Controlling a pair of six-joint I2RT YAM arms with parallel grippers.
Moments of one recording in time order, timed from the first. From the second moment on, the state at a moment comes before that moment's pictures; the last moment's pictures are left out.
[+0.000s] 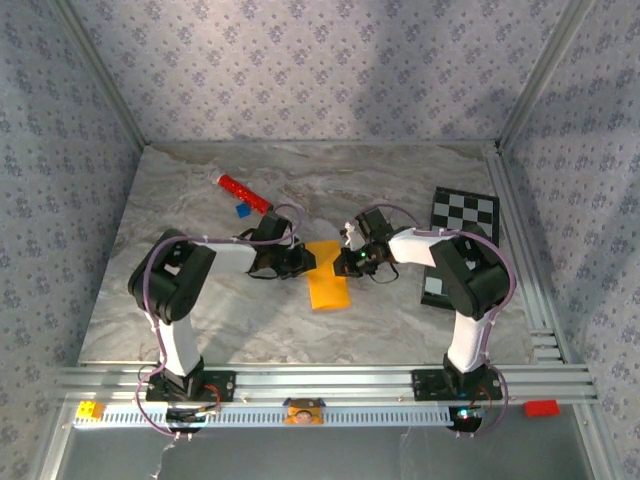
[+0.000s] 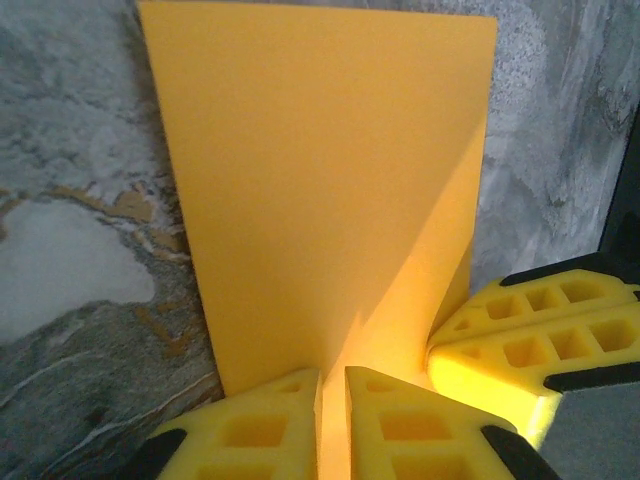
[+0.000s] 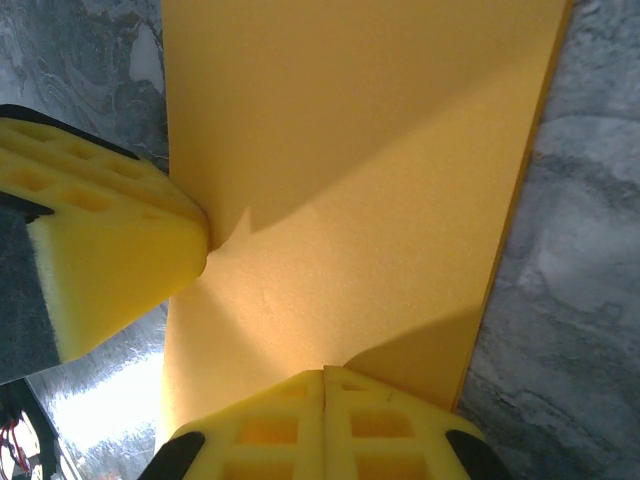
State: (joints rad) left arm -0.56 1.83 0.87 0.01 0.53 -0.80; right arm 0.51 1.86 0.96 -0.23 -0.59 0.40
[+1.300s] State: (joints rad) left arm -0.62 1.74 0.94 -0.16 0.52 -0.81; right arm 0.51 1.85 0.95 -0.22 -0.58 0.42
